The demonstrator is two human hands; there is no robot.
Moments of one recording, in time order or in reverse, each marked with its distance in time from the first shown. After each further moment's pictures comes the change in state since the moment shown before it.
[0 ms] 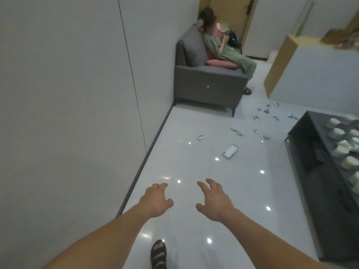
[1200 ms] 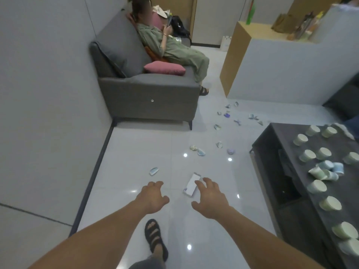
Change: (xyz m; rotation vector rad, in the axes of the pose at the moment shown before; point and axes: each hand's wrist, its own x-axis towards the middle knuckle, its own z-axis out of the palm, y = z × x) left_hand 0.554 0.351 -0.125 0.132 -0.201 0.140; right_hand 0.441 0.335 -0.246 0.062 0.000 0.276
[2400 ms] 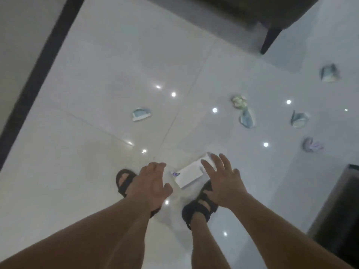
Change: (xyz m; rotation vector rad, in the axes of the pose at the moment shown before) left_hand 0.548 0.019 0.195 -0.240 -0.105 -0.443; right_hand 0.593 0.238 0.207 -0.490 -0.570 -0.480
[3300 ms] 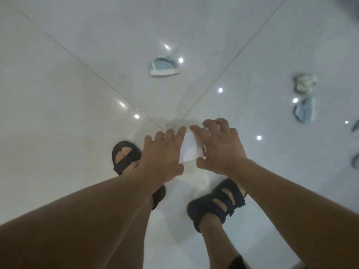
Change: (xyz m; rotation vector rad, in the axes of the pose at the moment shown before) left_hand 0.122 -0.103 0.097 0.178 0.217 0.146; right_hand 0.167 -0.085 0.041 -0.174 0.121 -0.226
